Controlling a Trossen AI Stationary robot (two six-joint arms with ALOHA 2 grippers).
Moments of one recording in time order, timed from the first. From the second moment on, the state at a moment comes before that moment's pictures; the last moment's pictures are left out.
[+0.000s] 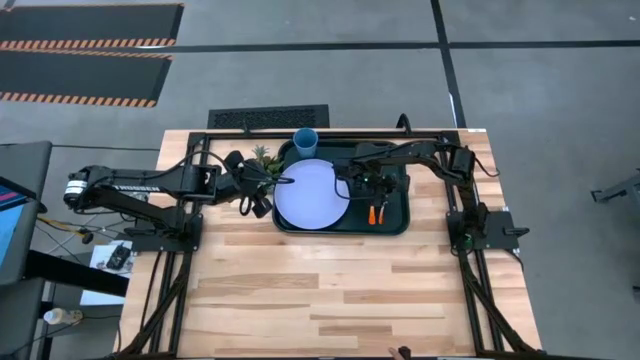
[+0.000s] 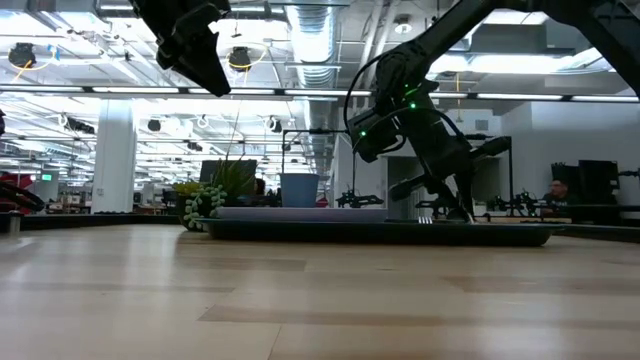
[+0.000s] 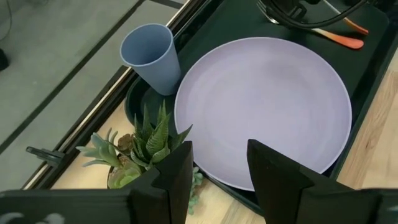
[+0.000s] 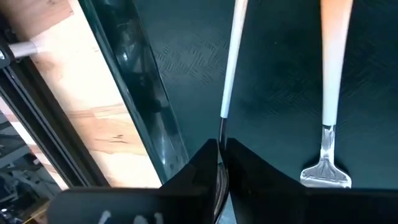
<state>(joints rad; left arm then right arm) 0.04 1.12 0.98 -0.72 -0.50 -0.30 -0.36 2.07 1.43 -1.35 0.25 -1.62</state>
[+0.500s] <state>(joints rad) 0.04 1.12 0.98 -0.72 -0.50 -0.30 -0.37 2.07 1.43 -1.34 0.23 -1.55</state>
